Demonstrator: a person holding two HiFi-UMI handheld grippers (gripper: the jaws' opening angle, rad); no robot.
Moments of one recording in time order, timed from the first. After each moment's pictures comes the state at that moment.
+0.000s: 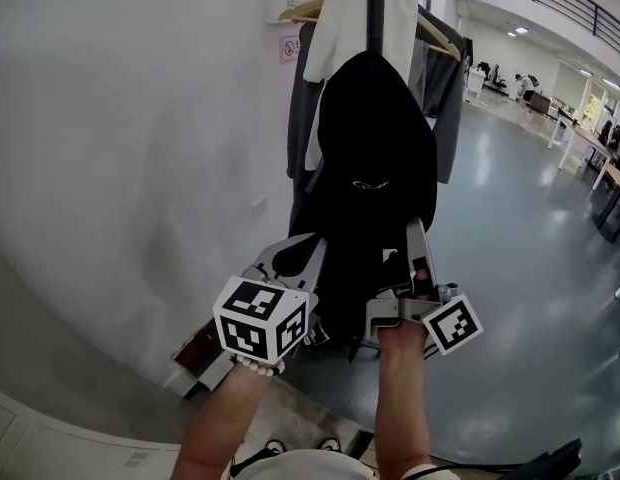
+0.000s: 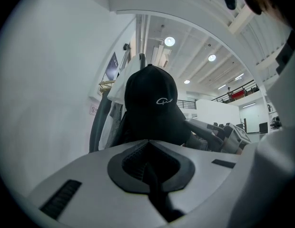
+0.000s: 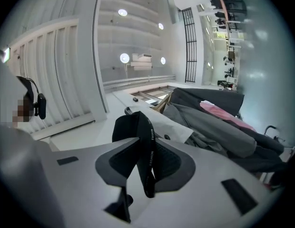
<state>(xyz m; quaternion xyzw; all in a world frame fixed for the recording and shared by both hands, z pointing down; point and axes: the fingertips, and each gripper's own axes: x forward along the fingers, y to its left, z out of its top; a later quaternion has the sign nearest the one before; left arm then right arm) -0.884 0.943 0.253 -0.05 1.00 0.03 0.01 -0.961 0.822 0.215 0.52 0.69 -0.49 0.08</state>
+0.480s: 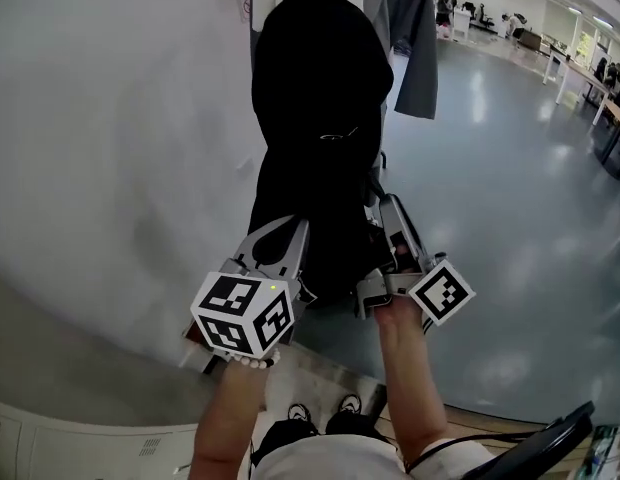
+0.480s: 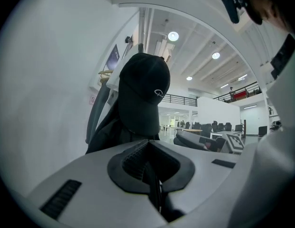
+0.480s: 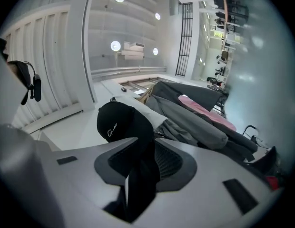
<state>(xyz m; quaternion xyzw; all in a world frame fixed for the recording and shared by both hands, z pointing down) -0.887 0.914 0.292 -0.04 1.00 0.05 -0.01 -0.979 0.809 0.289 0.51 0.73 -0.45 0.01</state>
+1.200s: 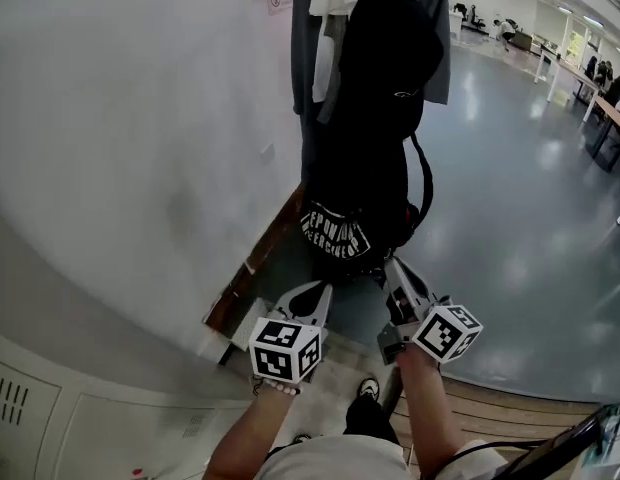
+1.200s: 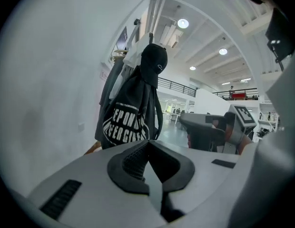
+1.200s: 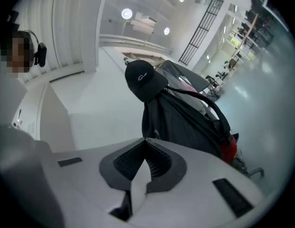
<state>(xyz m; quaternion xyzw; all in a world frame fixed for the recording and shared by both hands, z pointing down) -0.716 0.917 0.454 -0.08 0.98 0.10 -0.14 -0.782 0.823 0.404 0.49 0.81 -0.31 -0.10</state>
